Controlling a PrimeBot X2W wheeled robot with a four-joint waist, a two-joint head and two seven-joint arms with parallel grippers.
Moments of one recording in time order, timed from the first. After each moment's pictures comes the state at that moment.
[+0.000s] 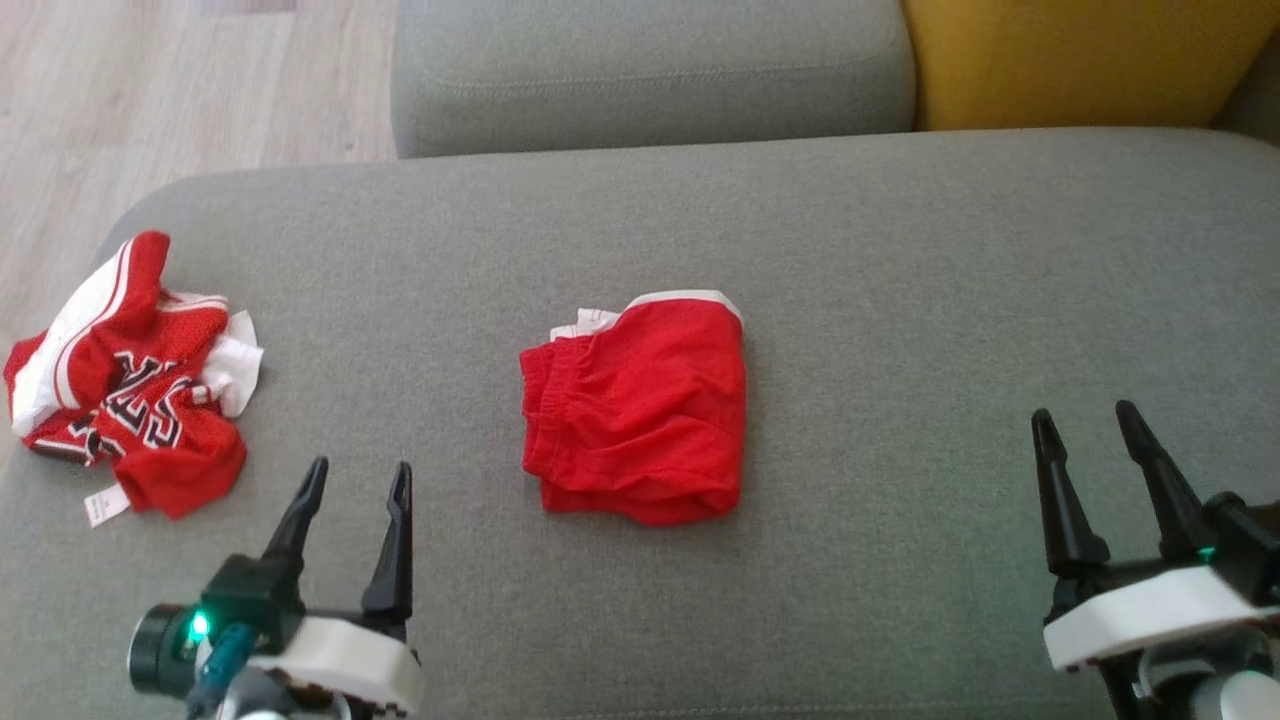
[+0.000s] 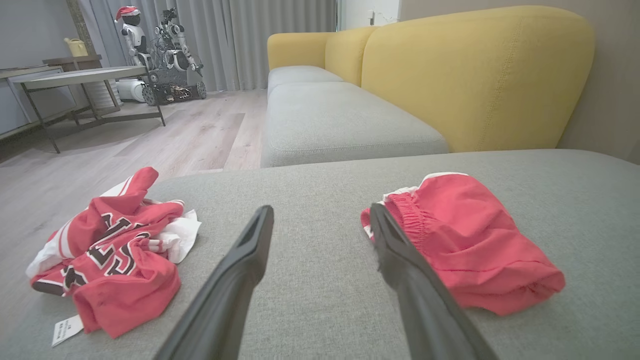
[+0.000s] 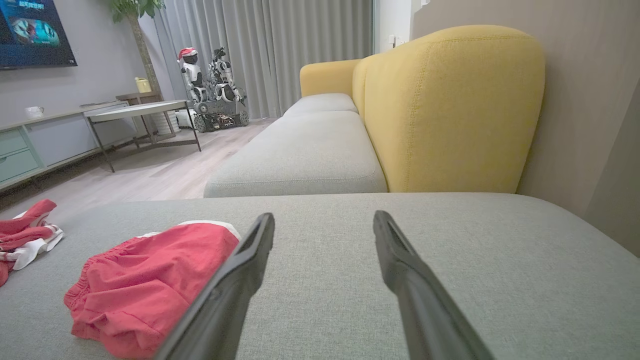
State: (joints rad) left arm 0.07 0.23 -0.30 0.05 -0.23 0.15 -0.21; right arm 0.12 -0.13 -0.01 -0.10 0.21 0.13 0.01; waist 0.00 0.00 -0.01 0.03
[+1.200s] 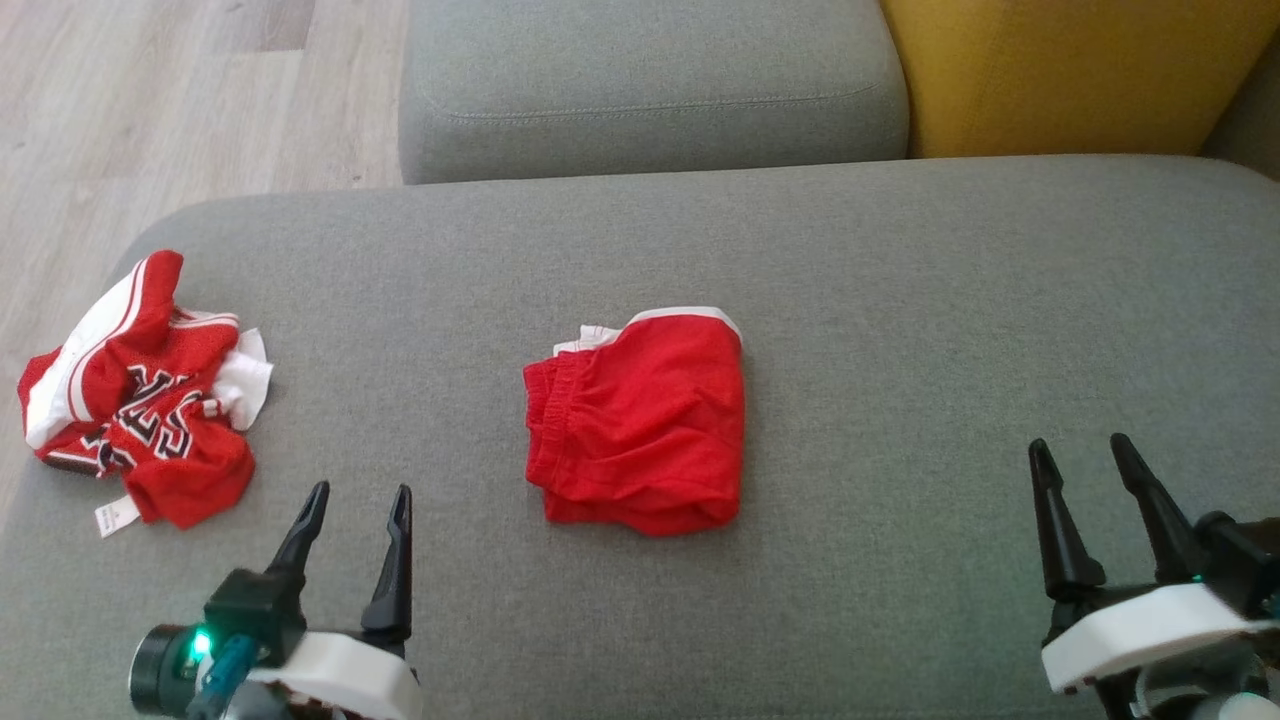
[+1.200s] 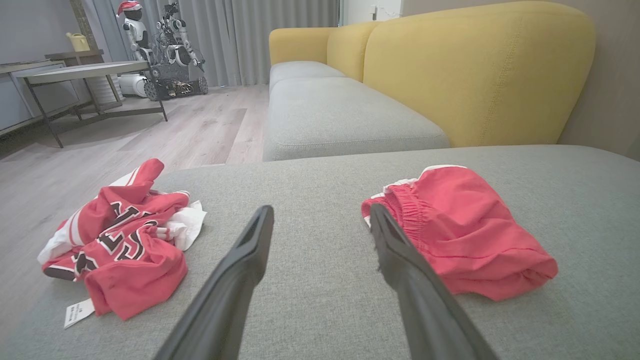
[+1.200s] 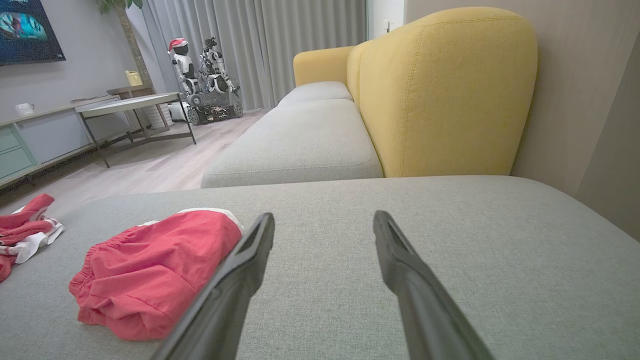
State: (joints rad) left arm 0.10 0.25 -0.31 0.05 -0.25 0.17 -0.19; right arm 0.16 -0.11 -0.02 -0.09 0.21 0.13 0.05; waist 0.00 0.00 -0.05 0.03
